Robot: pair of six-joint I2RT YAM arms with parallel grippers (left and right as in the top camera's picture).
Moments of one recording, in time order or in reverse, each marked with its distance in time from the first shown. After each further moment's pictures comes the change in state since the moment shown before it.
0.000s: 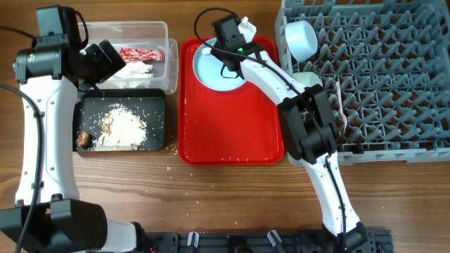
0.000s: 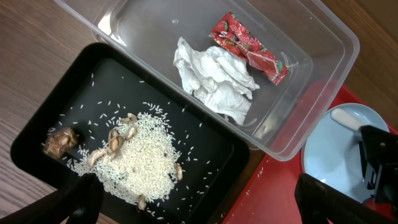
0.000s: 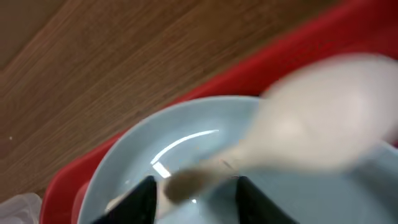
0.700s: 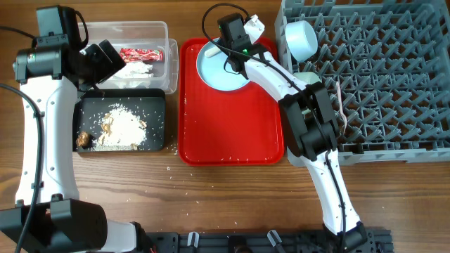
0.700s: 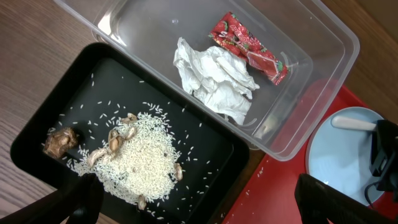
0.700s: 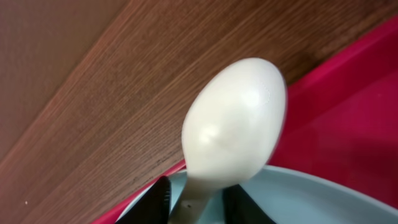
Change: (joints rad) left arm 0.000 0.000 0.000 0.000 0.000 0.000; right arm -0.028 0.028 -0.021 0.145 0.070 0.101
